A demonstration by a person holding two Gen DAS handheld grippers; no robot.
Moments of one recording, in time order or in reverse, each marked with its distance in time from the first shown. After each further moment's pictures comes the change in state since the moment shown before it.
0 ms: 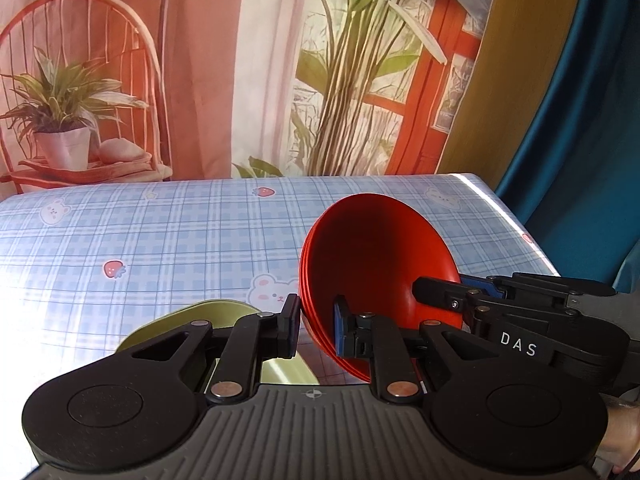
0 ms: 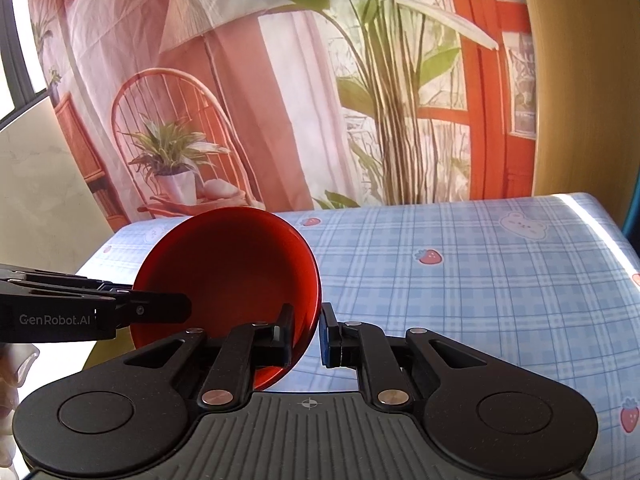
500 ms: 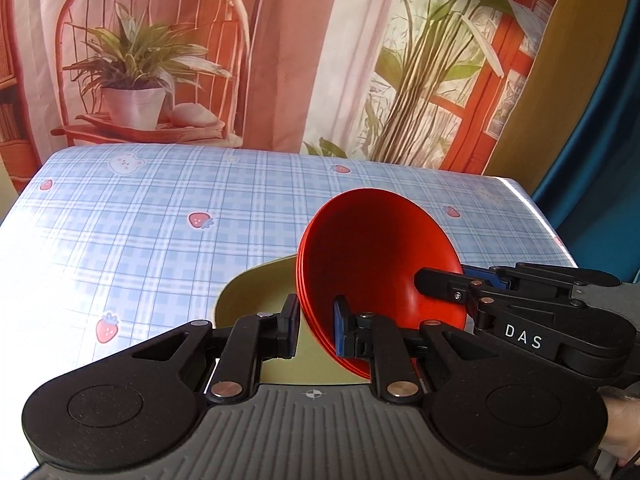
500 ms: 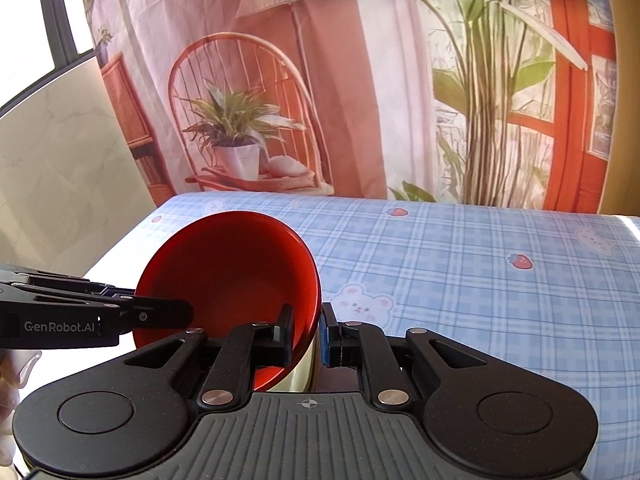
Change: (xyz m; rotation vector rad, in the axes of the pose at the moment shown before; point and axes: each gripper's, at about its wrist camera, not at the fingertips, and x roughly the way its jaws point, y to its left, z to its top) left arm -0.028 0.070 -0.026 -0.112 0.029 0.055; right arm 0.027 0.086 -0.013 -0.099 0.070 0.069
